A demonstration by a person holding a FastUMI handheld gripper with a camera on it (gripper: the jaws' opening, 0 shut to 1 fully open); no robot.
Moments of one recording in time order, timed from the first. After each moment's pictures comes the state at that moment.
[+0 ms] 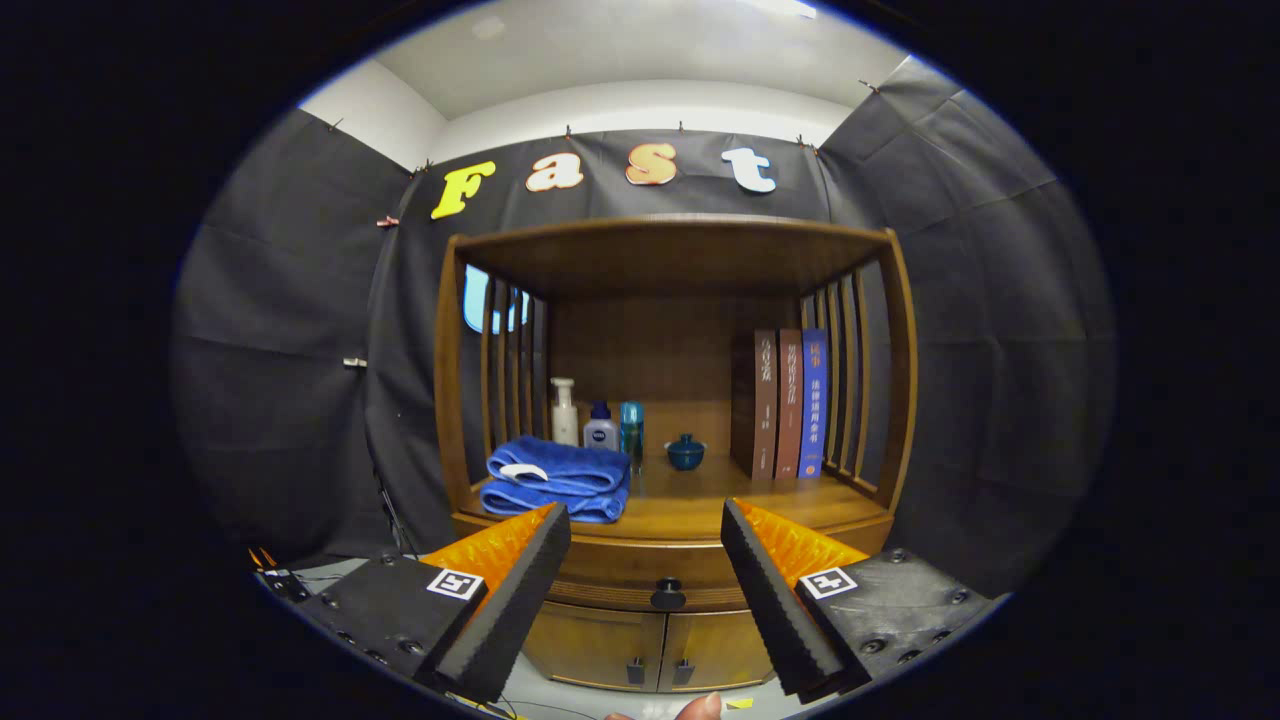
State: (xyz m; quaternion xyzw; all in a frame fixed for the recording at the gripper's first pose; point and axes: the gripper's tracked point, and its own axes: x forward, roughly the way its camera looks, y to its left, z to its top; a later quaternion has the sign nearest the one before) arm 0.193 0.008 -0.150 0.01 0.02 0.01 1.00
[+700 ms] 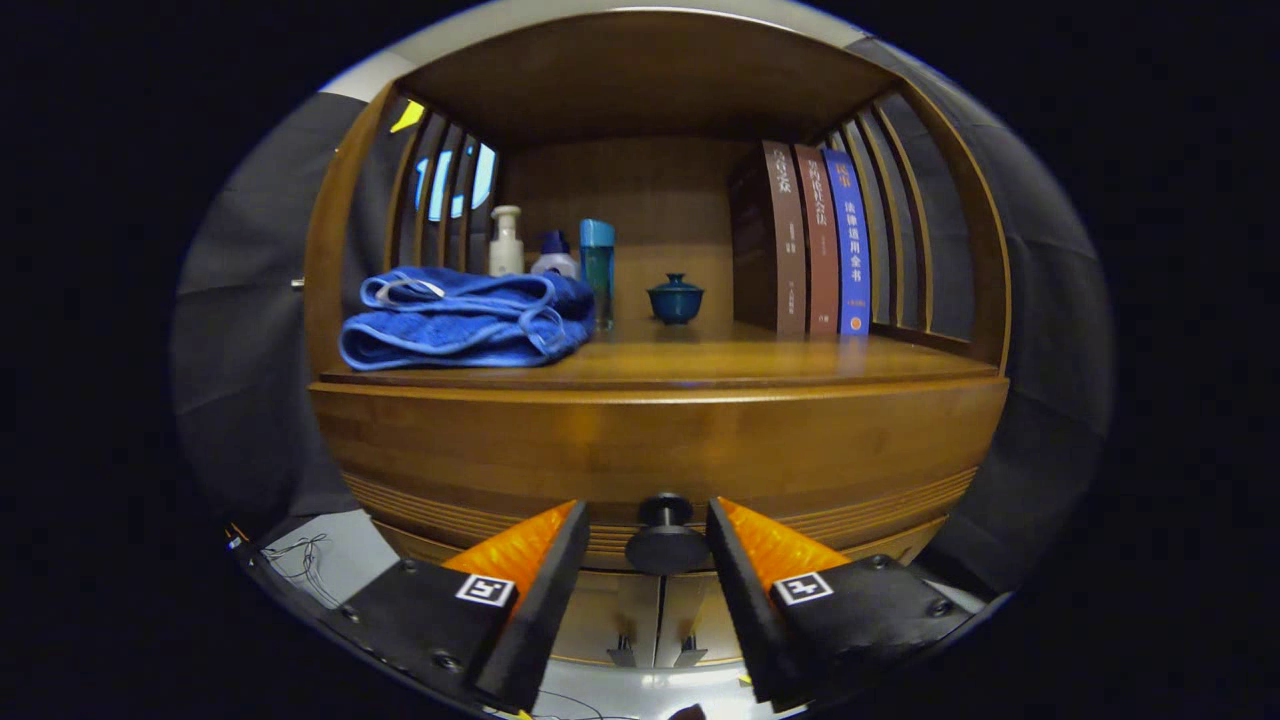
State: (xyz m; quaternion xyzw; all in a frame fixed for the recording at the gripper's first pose) arm 0.297 -0.011 -0.327 0.01 0.15 -0.04 0.99
